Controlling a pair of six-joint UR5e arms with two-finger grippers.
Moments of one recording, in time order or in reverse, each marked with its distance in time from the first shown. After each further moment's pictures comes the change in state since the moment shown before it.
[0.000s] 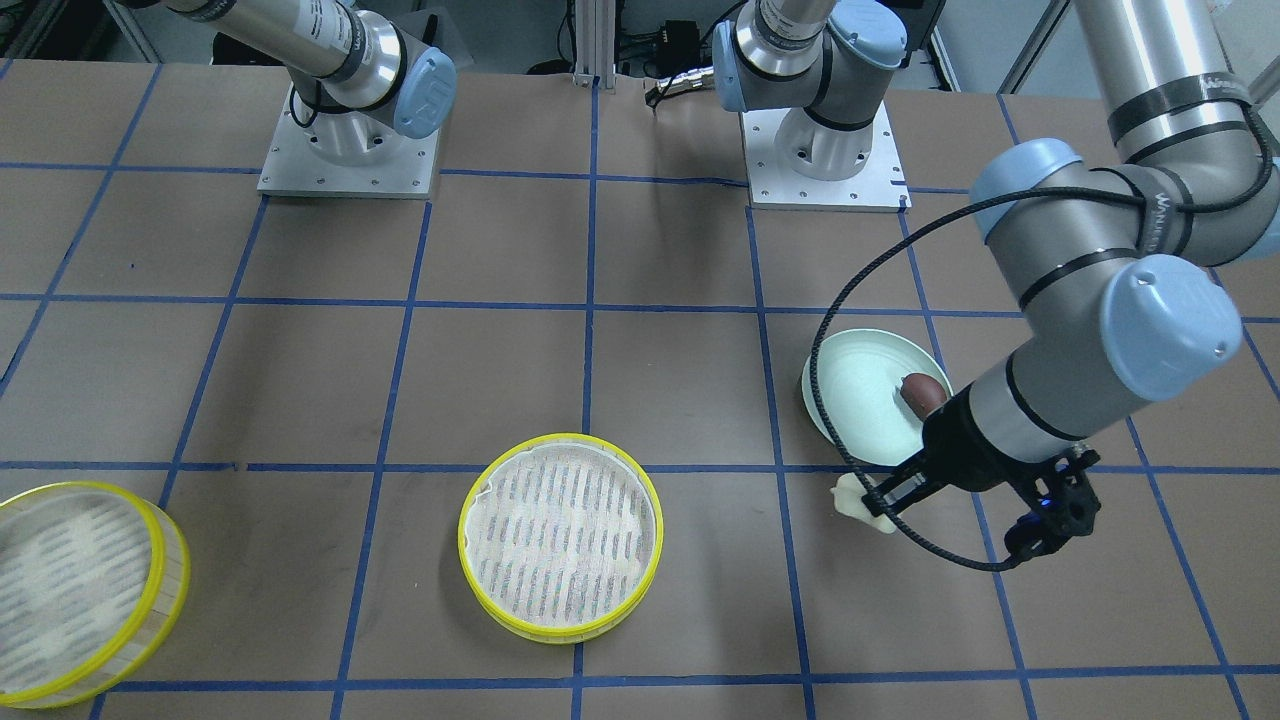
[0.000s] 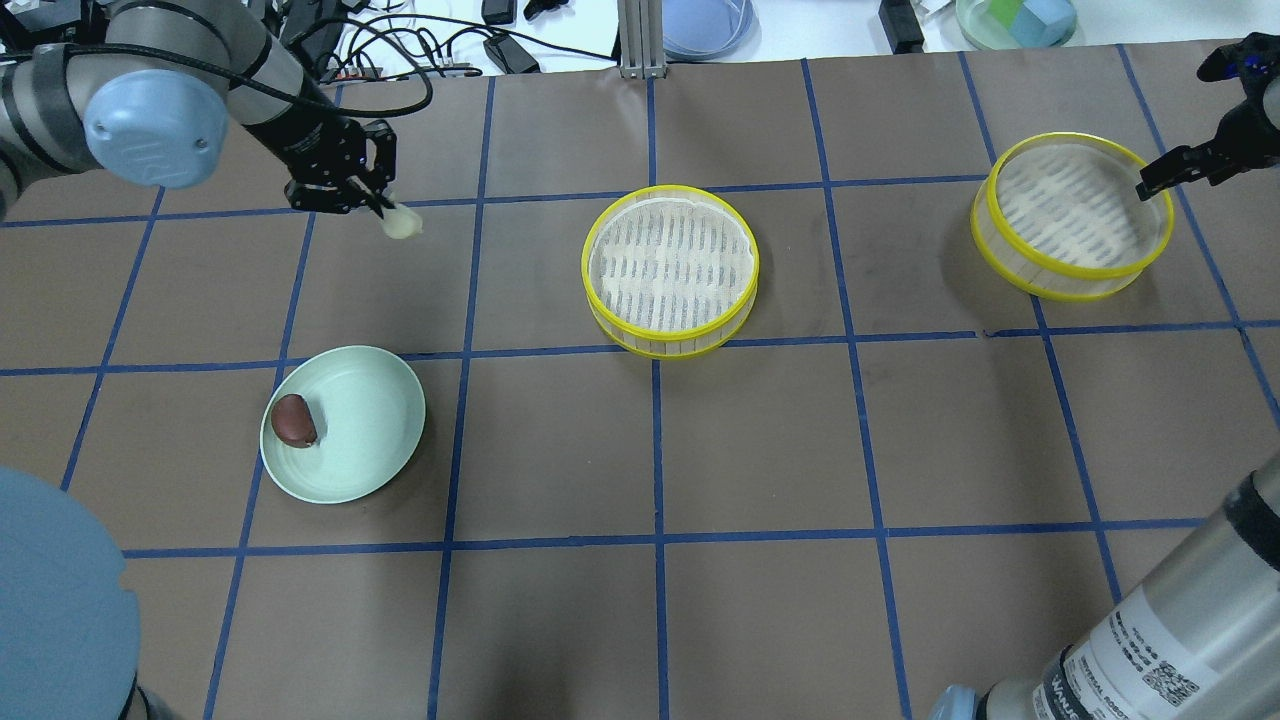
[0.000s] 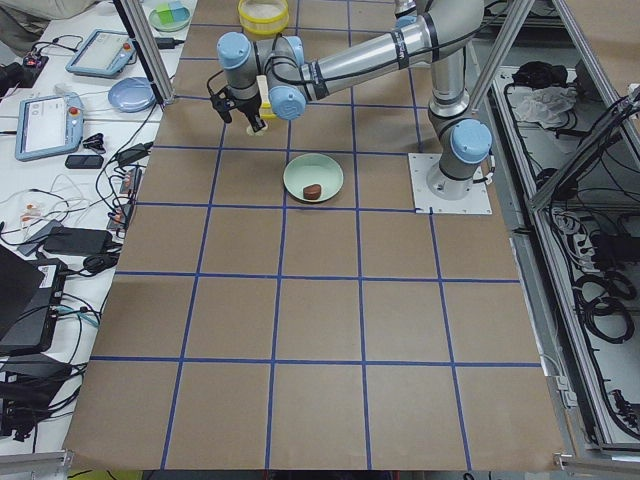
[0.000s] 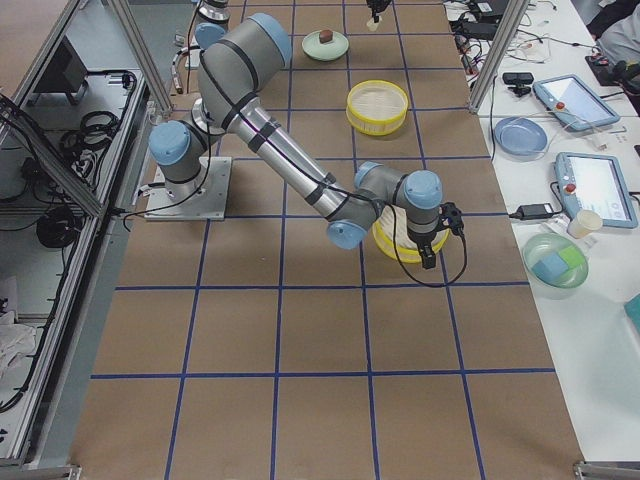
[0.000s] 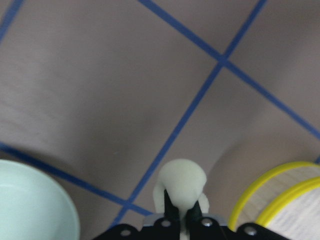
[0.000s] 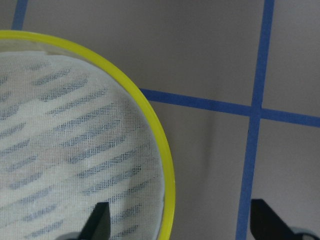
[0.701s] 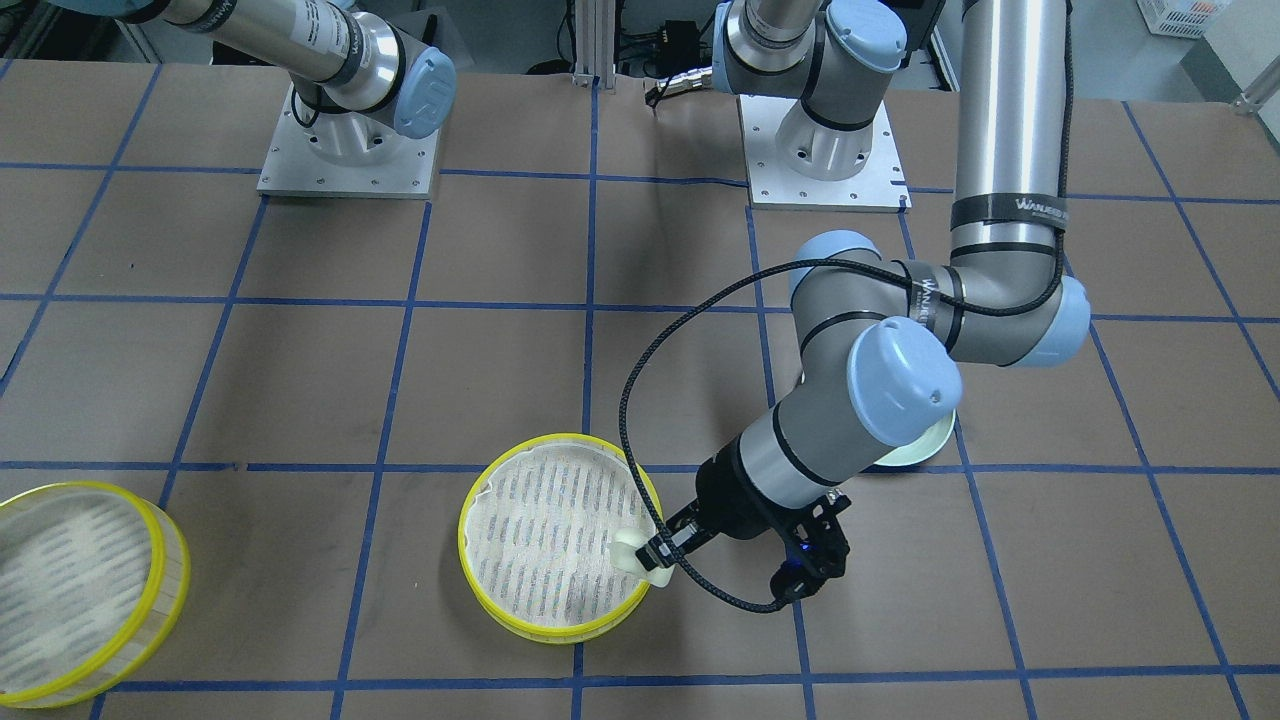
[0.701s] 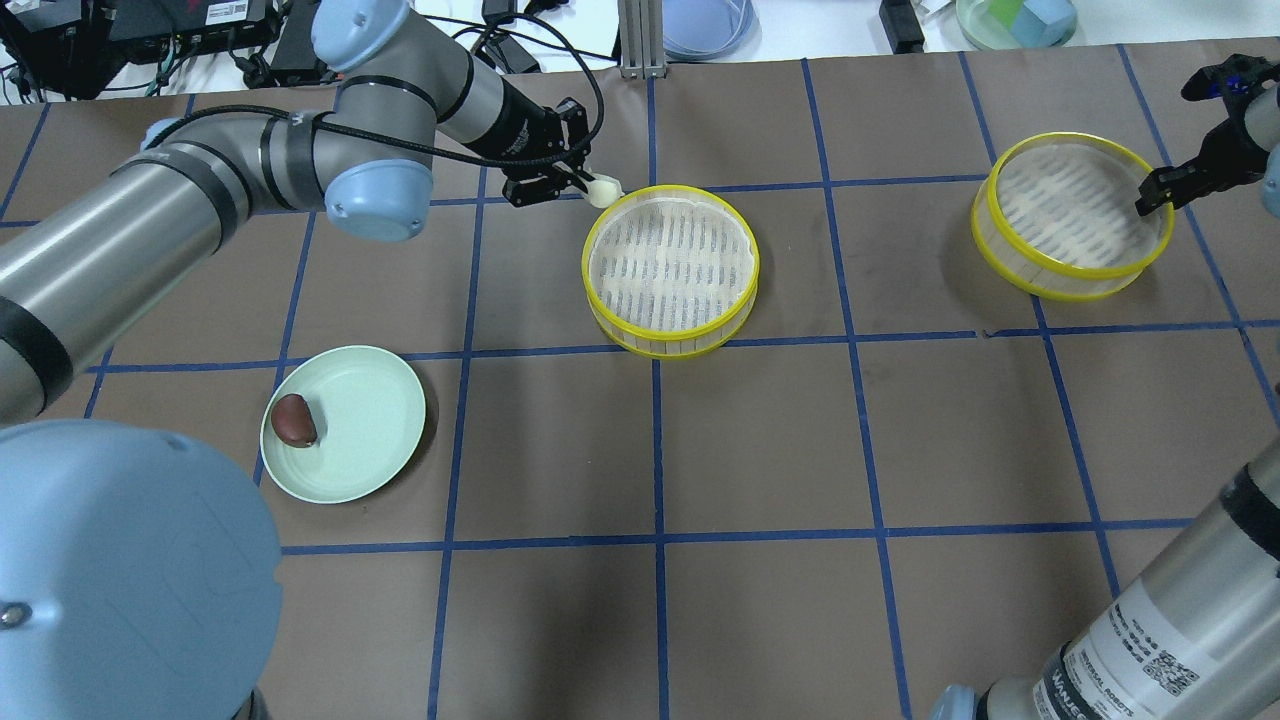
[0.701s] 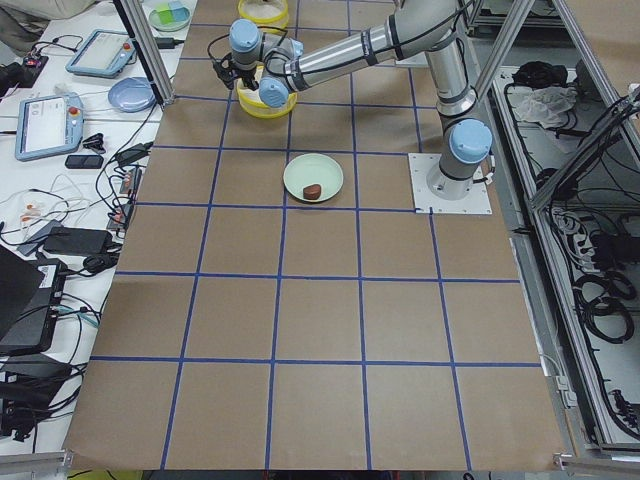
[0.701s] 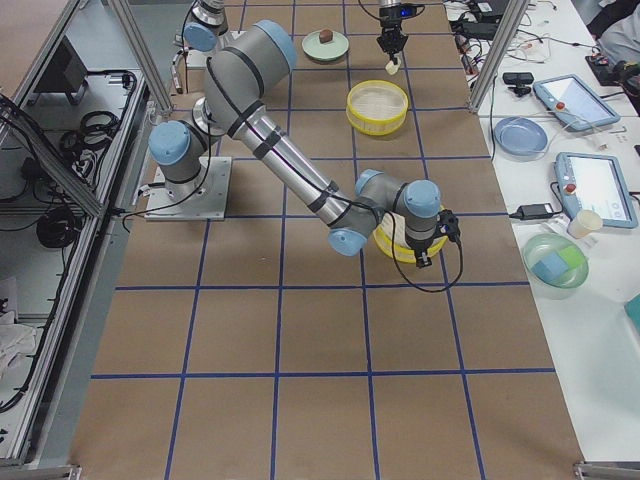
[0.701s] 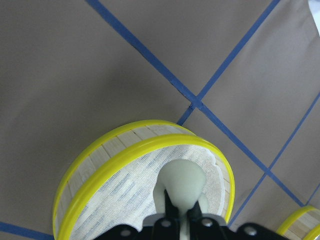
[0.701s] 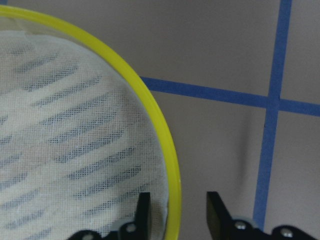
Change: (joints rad) left arm -0.200 -0.146 -0.036 0.365 -0.233 -0.348; right arm 0.000 0.029 0.004 -0.007 -0.004 0.003
